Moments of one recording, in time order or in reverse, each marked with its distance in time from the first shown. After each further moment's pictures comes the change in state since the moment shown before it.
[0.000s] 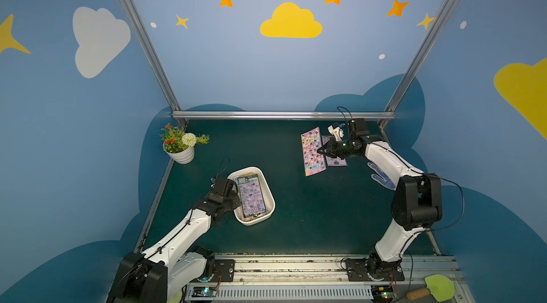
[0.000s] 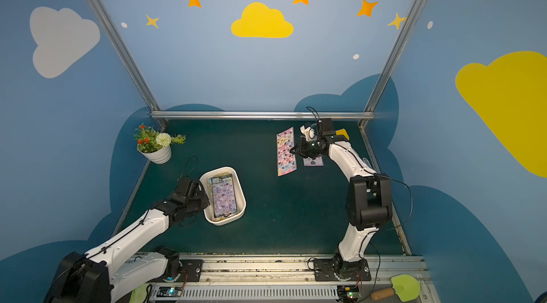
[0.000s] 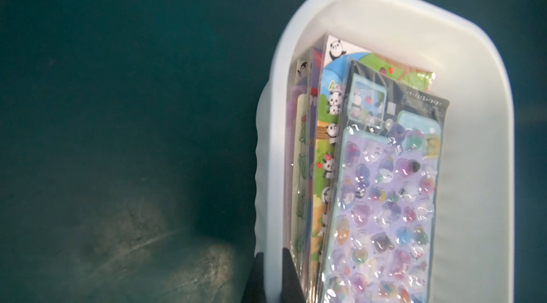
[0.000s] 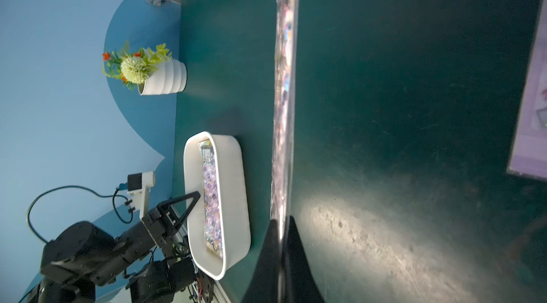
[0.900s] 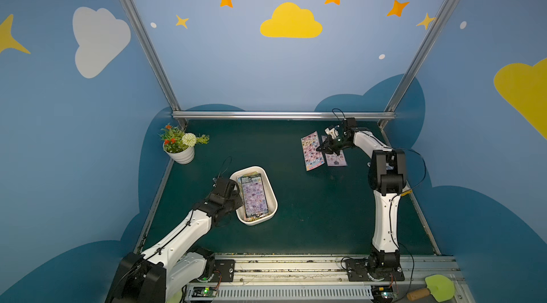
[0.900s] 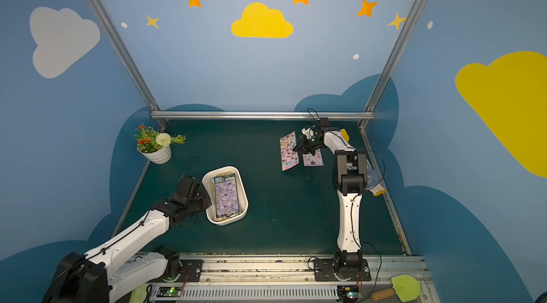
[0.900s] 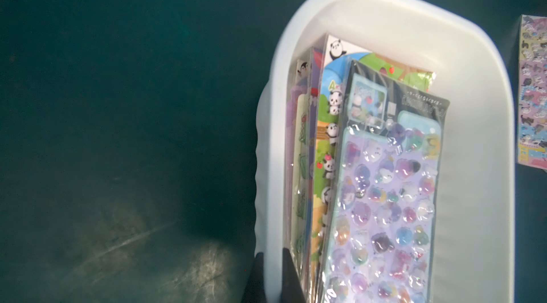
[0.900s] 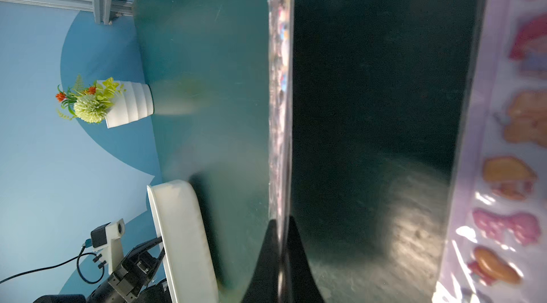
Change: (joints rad) left arm -0.027 -0.001 -0.005 0.020 0.010 -0.007; right arm -0.089 0.521 0.443 -0.150 -0.076 -0.080
